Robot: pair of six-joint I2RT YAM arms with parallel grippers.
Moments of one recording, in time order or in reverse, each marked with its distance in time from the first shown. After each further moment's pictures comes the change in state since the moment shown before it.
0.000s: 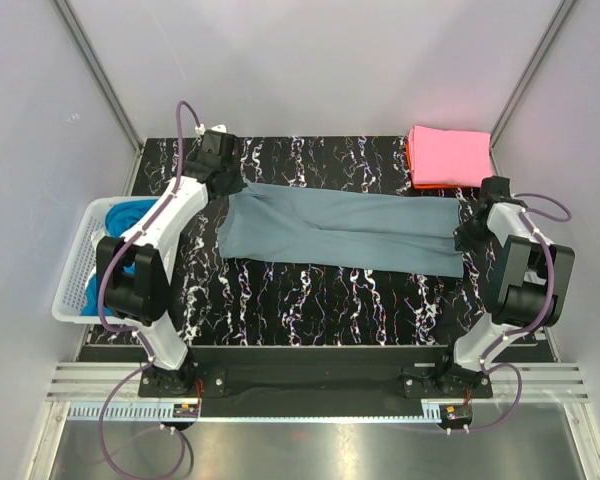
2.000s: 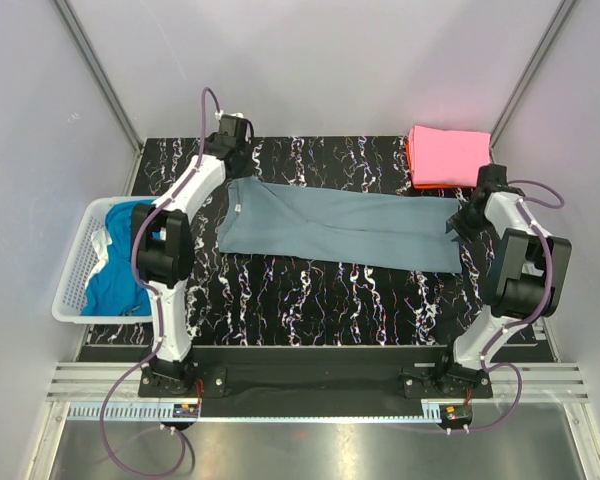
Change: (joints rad) left arm 0.020 0.342 0.325 -0.011 0.021 0.098; right arm 0.029 0.058 0.122 -0.027 -0.080 -0.019
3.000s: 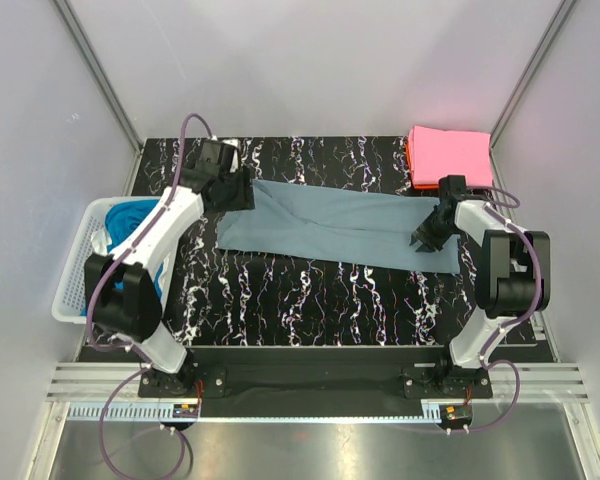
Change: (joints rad) left arm -0.046 -0.427 -0.364 -0.143 0.126 0.032; right arm 0.197 0.002 -0.108 0.074 -0.117 0.003
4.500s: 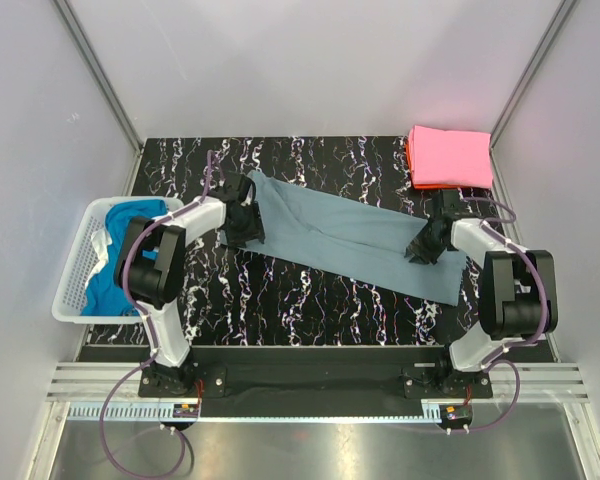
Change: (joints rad) left arm -0.003 0.232 -0.212 0.172 0.082 -0.189; right arm 0.061 -0.151 -0.186 0.092 -0.001 0.030
